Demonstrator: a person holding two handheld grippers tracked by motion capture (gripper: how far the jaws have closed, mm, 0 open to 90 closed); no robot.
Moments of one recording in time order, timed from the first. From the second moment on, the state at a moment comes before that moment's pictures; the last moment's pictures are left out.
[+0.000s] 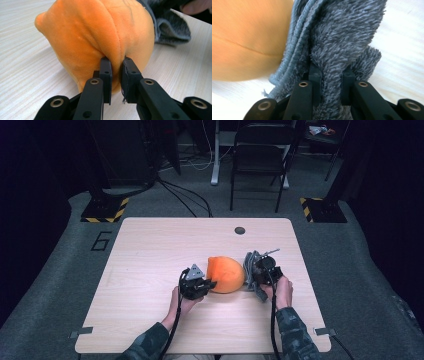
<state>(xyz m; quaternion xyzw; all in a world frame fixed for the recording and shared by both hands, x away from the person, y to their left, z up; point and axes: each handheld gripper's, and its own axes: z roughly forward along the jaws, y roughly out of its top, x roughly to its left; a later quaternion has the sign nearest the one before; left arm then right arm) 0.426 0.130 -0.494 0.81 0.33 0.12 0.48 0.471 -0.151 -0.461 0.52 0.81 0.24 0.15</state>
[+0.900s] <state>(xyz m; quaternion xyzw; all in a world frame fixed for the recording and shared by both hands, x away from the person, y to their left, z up) 0.422 0.126 -0.493 0.82 0.31 0.15 0.45 0.458 -0.121 -0.447 0.44 0.81 0.39 0.06</state>
